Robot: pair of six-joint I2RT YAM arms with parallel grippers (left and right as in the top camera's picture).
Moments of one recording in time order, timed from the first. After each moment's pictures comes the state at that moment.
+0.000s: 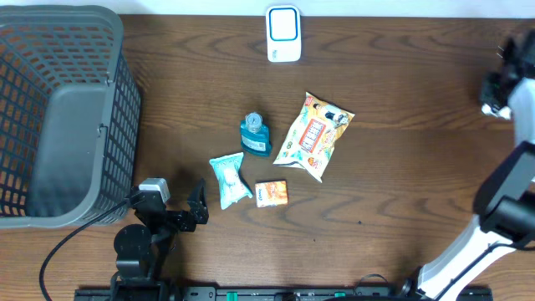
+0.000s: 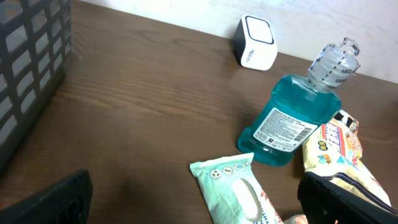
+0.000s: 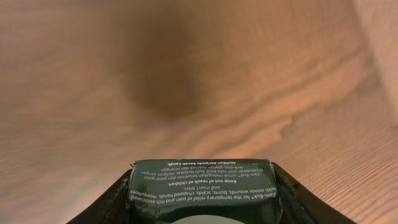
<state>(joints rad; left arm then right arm) -0.03 0.09 0.09 -0.29 0.19 -0.27 -0.46 2.09 1.70 -0.64 0.18 -0.16</state>
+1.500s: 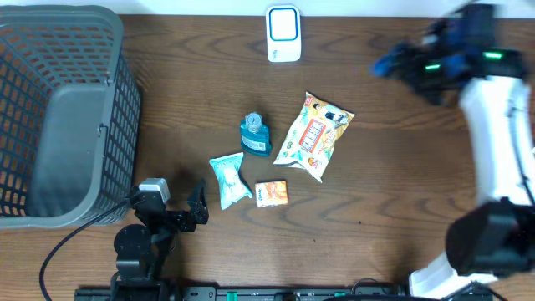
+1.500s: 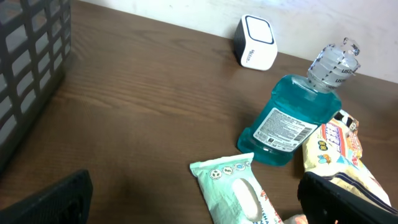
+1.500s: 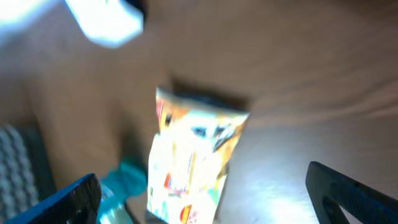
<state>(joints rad) -0.03 0.09 0.09 -0.29 0.19 -0.27 0.00 1.80 1.70 -1.01 -0.36 0.37</state>
